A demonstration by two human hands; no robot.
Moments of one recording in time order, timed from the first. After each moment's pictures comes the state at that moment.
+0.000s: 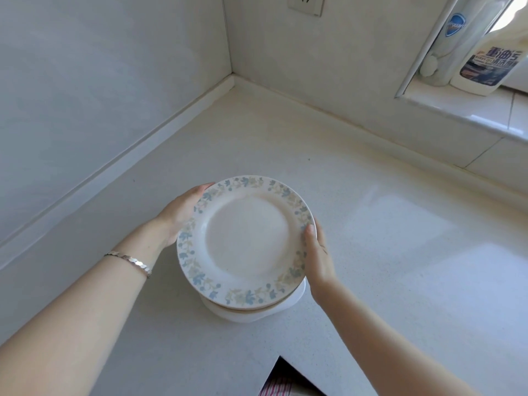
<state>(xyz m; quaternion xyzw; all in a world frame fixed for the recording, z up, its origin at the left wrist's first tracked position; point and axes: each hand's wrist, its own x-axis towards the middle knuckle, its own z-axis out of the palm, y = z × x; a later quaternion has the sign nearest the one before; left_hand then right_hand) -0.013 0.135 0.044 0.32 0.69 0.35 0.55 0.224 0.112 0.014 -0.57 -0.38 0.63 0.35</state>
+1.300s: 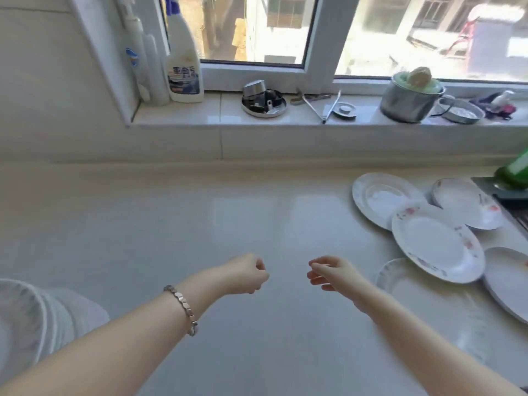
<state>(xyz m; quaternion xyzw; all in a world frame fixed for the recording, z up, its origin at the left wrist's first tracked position) 0.419 0.115 0.047 0.74 0.44 -0.17 0.47 0.590 0.010 0.037 -0.77 -0.25 0.50 0.30</state>
